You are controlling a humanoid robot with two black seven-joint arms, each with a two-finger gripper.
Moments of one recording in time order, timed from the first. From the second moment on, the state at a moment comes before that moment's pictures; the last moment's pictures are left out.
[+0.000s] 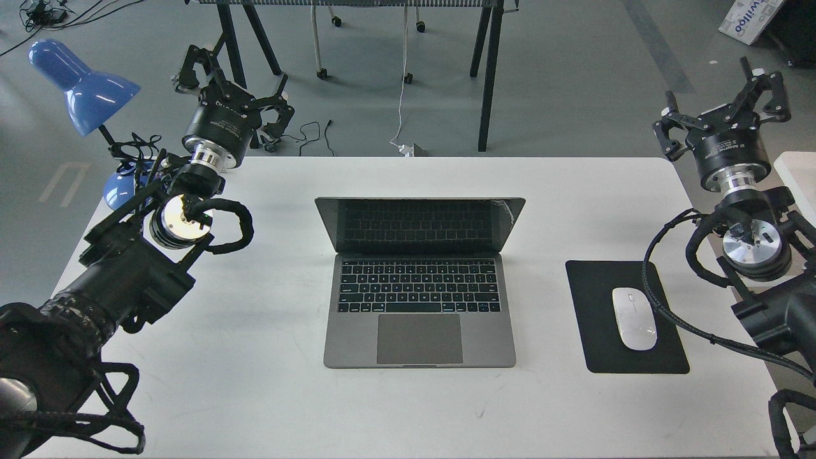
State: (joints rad) left arm -0.84 0.16 -0.82 -0.55 -0.11 -0.47 -0.38; right arm 0.64 -0.35 1.08 0.69 0.02 0.35 0.34
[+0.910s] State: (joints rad) left arm -0.84 0.17 -0.82 -0.55 -0.11 -0.49 -0.38; right arm 0.91 -0.17 0.63 0.73 0.00 0.21 0.27
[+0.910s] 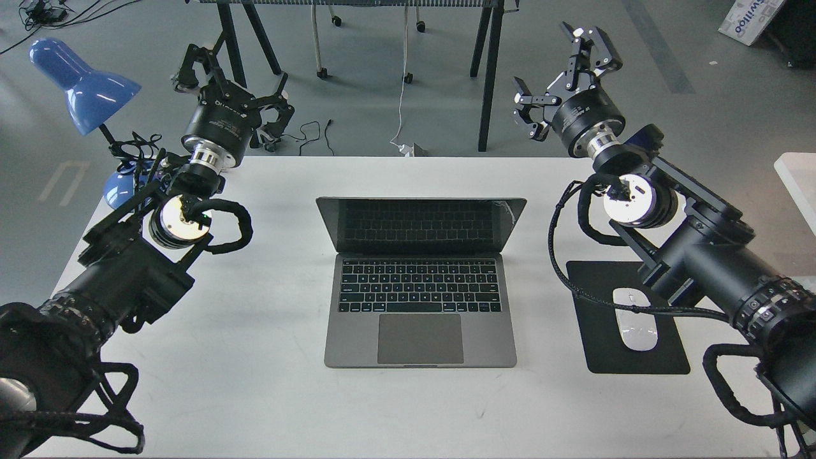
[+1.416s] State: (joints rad) left arm -0.84 0.17 -0.81 -0.55 -0.11 -0.49 -0.38; right arm 0.81 -0.31 0.46 1.00 -0.05 0.22 0.22
